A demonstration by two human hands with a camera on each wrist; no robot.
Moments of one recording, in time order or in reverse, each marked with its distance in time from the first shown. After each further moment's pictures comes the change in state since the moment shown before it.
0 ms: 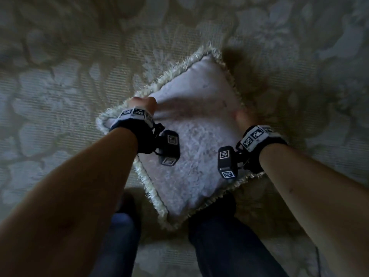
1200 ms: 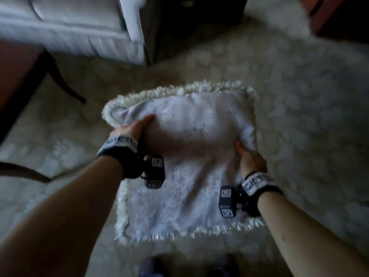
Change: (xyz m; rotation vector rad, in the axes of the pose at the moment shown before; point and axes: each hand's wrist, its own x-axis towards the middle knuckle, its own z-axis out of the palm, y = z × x) left_hand -0.269 0.180 -0.385 -0.441 0.127 0.209; right_hand -0.340 -0.242 -0.168 0.437 0.279 -0.151
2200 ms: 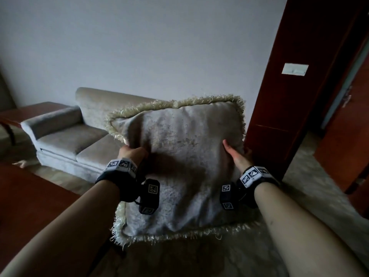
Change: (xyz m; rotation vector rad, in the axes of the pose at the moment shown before) left_hand 0.132 0.534 -0.338 -0.364 0.269 0.461; right_hand -0.110 -0.729 0.228 0.395 -0.363 -0.754
